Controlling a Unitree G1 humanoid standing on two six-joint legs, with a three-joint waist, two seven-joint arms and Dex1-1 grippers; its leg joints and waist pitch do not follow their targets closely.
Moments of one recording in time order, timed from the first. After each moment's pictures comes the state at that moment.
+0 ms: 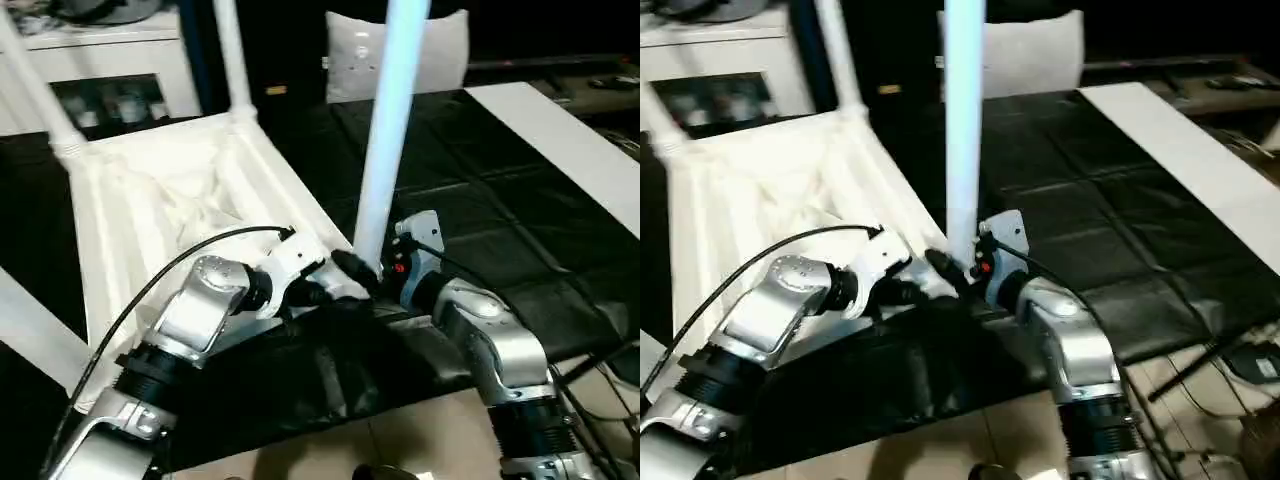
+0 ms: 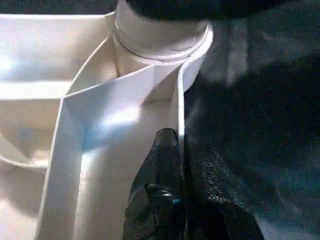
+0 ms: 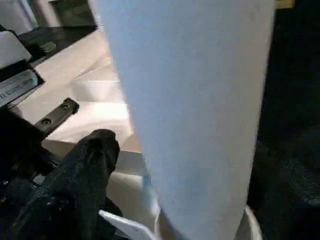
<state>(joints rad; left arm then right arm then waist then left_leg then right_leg) -0.54 0.31 -0.31 0.26 0.06 0.51 -1.02 -0.35 -0.14 0.05 0.12 0.20 0.43 0.66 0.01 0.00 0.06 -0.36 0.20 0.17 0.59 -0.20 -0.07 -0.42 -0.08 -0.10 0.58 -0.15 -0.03</state>
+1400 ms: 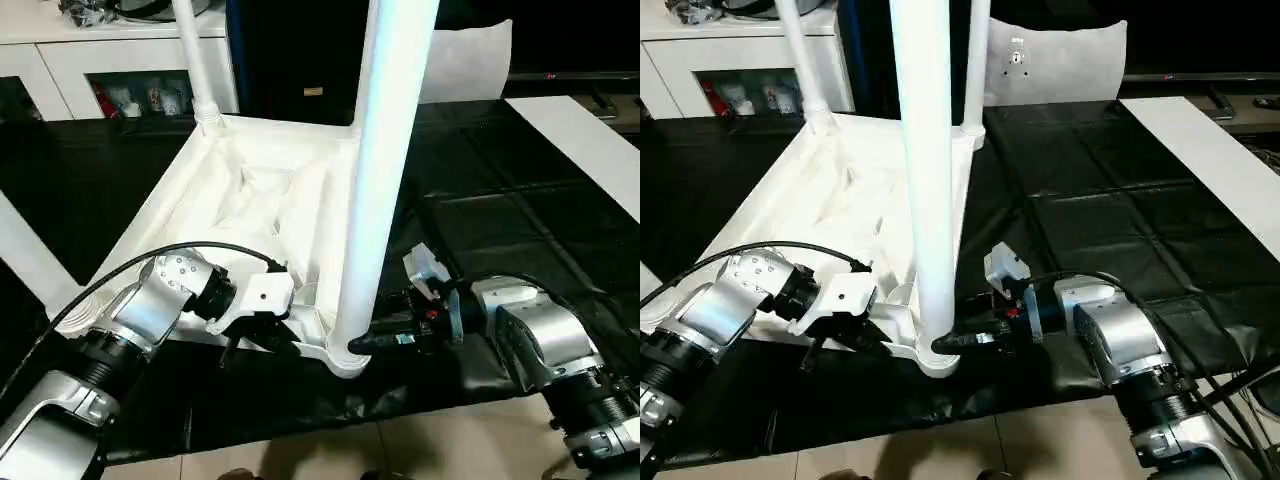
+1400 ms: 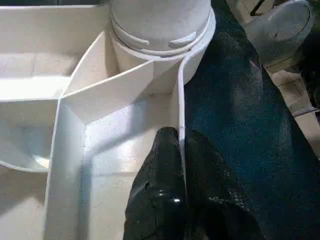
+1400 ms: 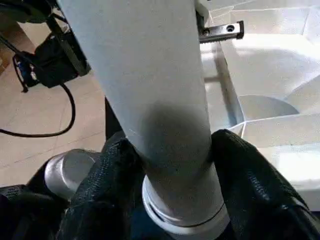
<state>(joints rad) -0.59 0.54 -0.43 0.40 0.03 0.05 -1.49 -0.44 -0.43 0.25 0.27 0.30 0.34 1.40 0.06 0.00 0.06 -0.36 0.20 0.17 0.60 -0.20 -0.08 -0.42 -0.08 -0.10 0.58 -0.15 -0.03</state>
